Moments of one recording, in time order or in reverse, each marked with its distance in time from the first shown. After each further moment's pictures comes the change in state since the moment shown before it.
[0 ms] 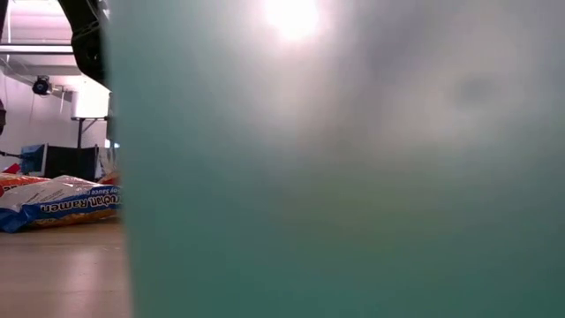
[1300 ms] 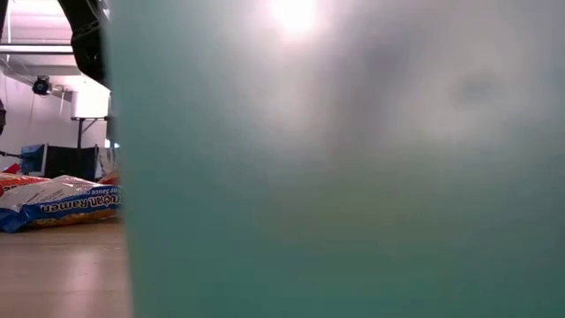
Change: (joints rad) left arm 0.000 0.000 0.000 0.025 0.002 0.000; right arm 0.000 0.142 0.032 0.045 -0.113 -0.045
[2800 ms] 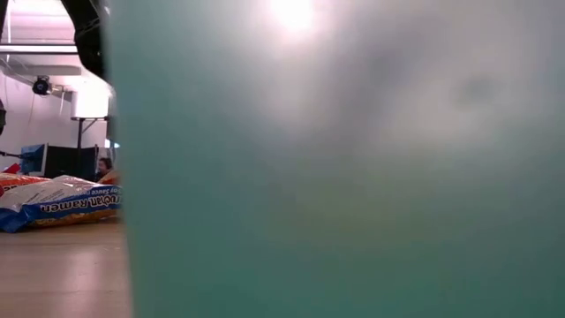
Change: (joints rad) left arm -0.004 -0.001 0.036 0.062 0.129 0.002; right arm -0.052 -0.031 -0.083 0.197 0.117 0.017
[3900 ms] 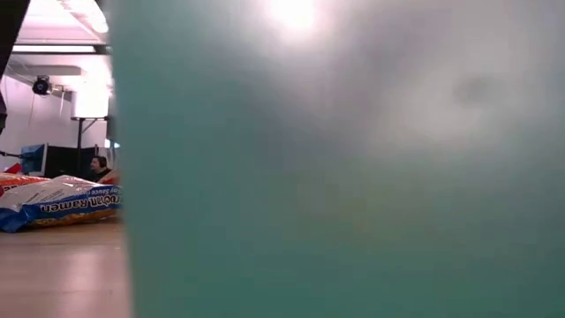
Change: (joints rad) left arm -0.036 0.189 0.208 -0.035 0.104 -0.001; right arm -0.011 -0.054 0.103 -0.283 0.103 -0.051
